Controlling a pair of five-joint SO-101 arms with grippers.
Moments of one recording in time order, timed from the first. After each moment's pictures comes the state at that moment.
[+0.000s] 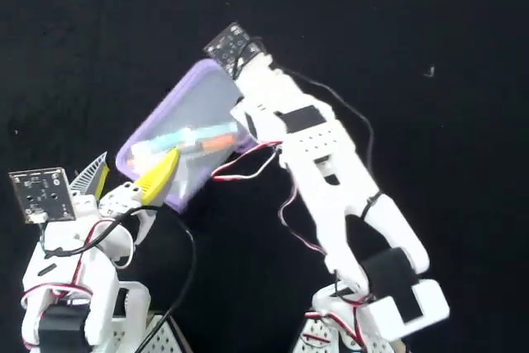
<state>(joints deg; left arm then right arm) -5.6 -104.6 63.5 66.3 8.9 -20.9 -6.3 27.4 34.6 26.1</state>
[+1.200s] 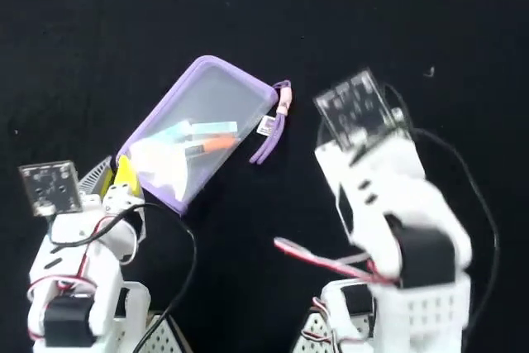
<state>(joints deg) -5.6 -104.6 69.5 66.8 8.9 -5.5 -67.4 36.8 68.9 26.1</state>
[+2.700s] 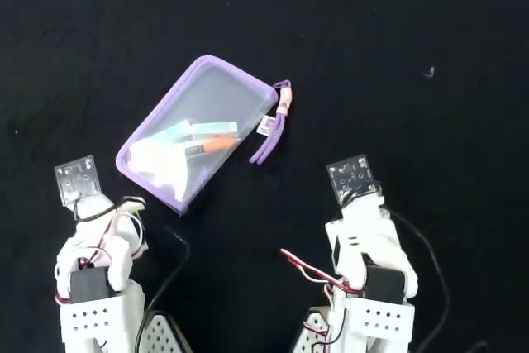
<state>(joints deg) -14.7 -104.0 96.0 65.3 8.9 9.6 -103.1 96.5 69.5 26.1</state>
